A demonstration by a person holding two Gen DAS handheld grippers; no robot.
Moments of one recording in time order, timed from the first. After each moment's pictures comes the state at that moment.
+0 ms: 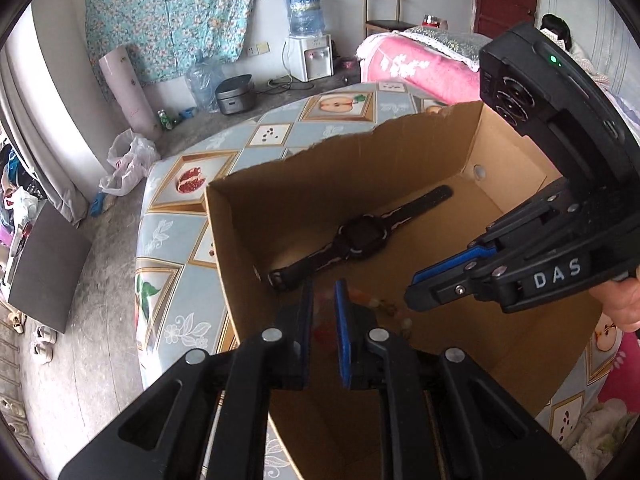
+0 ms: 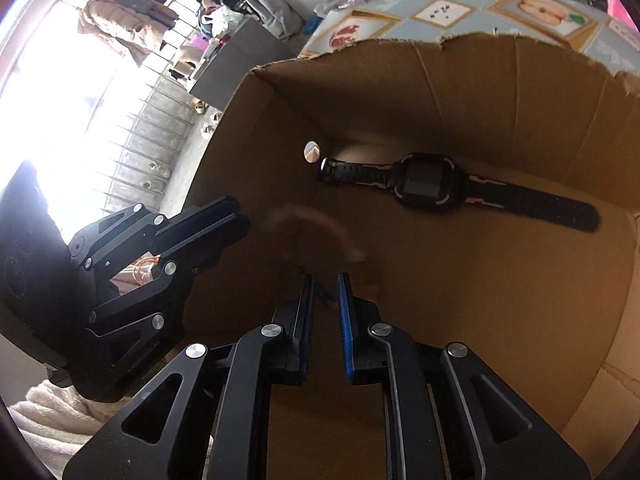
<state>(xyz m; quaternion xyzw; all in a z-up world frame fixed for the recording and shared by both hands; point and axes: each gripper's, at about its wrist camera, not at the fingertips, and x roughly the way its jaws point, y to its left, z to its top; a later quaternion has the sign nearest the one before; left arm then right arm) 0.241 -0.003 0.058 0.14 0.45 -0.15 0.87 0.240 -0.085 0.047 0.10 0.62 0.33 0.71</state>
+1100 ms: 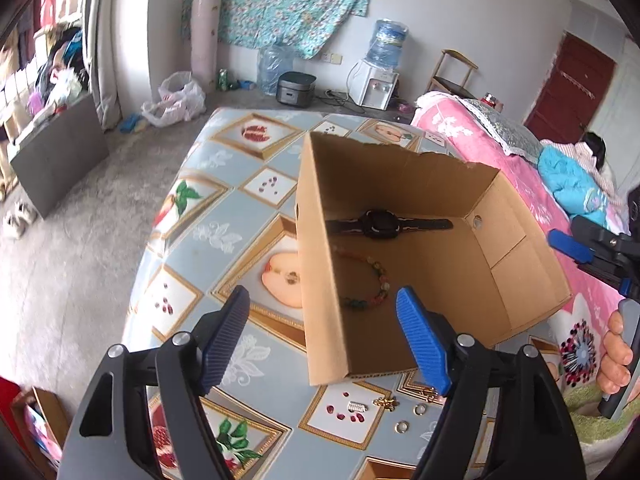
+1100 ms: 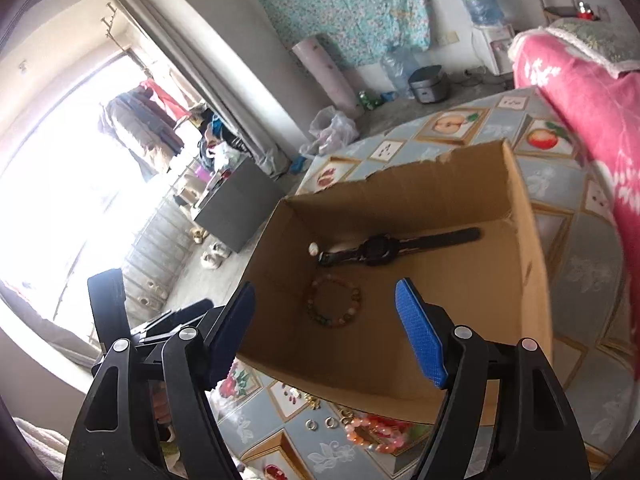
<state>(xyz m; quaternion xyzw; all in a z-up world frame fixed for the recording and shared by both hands) 0.161 0.064 0.080 -0.07 0.43 -0.08 0.89 0.141 -0.183 0.134 0.20 0.39 0.24 0.87</state>
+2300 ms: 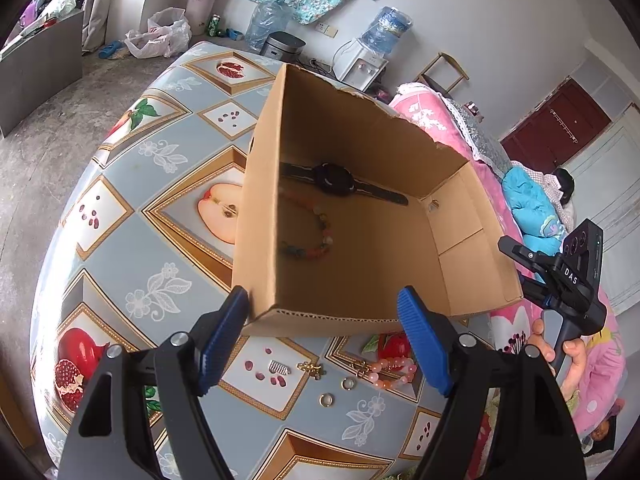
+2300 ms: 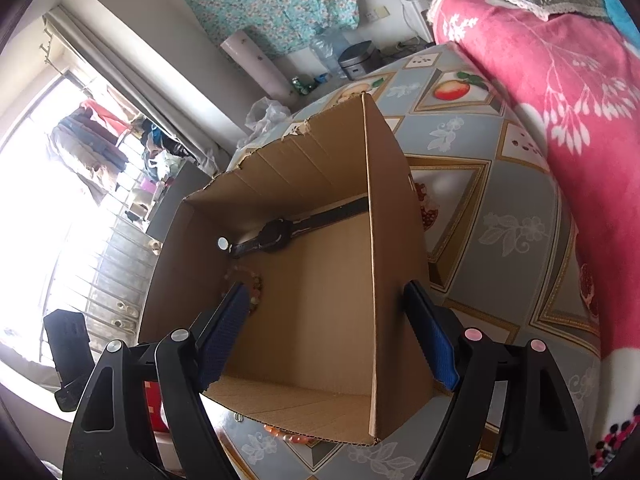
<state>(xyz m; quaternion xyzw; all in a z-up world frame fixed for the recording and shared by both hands) 0.148 0.053 0.050 -0.19 0.48 -0.14 0.85 0.164 -0.243 0.078 0.22 0.46 0.16 0.85</state>
